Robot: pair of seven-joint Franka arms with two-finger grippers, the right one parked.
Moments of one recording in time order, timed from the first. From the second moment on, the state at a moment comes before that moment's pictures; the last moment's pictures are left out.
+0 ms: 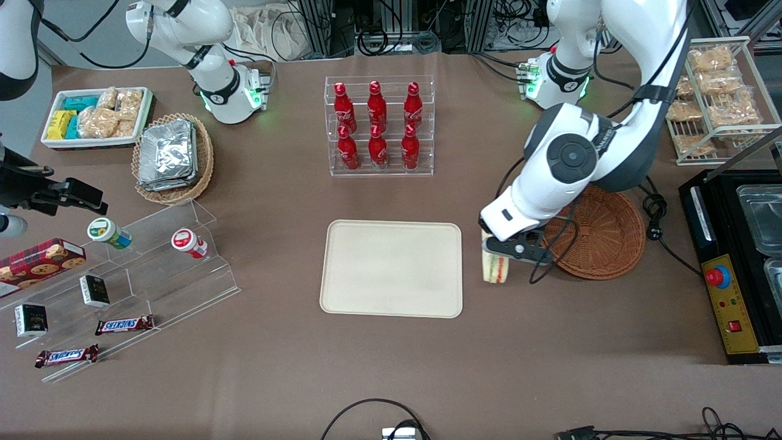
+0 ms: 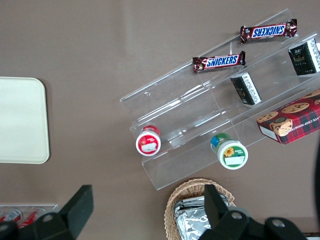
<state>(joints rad) -0.16 0.31 -0.36 -1.77 0.03 2.08 -0.25</state>
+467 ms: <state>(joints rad) -0.27 0.48 -0.36 -1.61 0.12 2.08 -0.42</state>
